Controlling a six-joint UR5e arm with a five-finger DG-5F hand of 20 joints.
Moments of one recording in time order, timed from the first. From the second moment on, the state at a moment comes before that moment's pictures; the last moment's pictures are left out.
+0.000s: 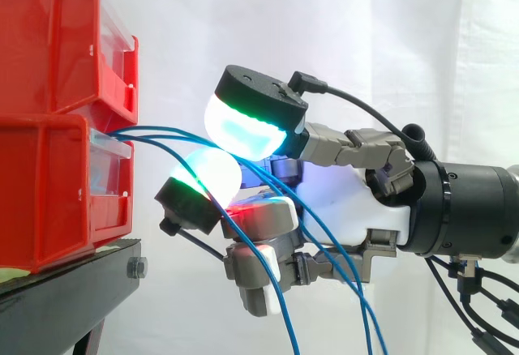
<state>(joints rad) 0.06 -2.41 -1.07 -2.70 -1.57 -0.08</state>
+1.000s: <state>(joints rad) 0.06 -2.41 -1.06 -2.71 -1.57 -0.08</state>
